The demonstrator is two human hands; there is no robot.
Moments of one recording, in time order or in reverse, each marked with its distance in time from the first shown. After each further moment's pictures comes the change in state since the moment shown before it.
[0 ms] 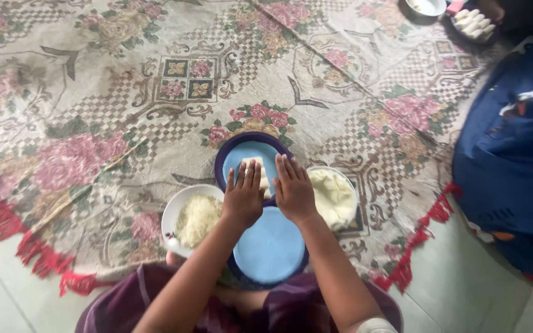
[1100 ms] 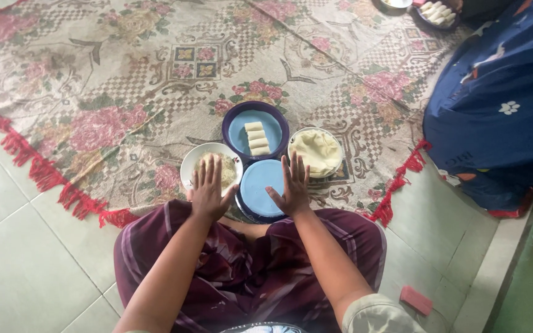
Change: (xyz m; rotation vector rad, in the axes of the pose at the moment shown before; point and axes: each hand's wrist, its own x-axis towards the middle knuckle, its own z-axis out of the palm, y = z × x) left_hand -0.205 -0.043 -0.046 -0.304 0.244 -0.073; right_hand -0.167 -0.081 -0.046 0.162 0.154 0.033
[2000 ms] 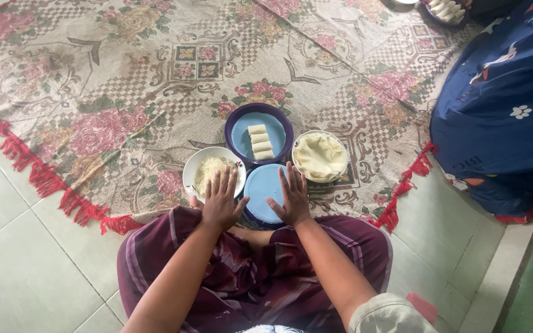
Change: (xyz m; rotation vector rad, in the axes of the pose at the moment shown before) left_hand 0.000 0.000 0.032 0.101 -0.083 0.049; right_hand -0.005 0.012 0.028 -0.072 0.006 -0.104
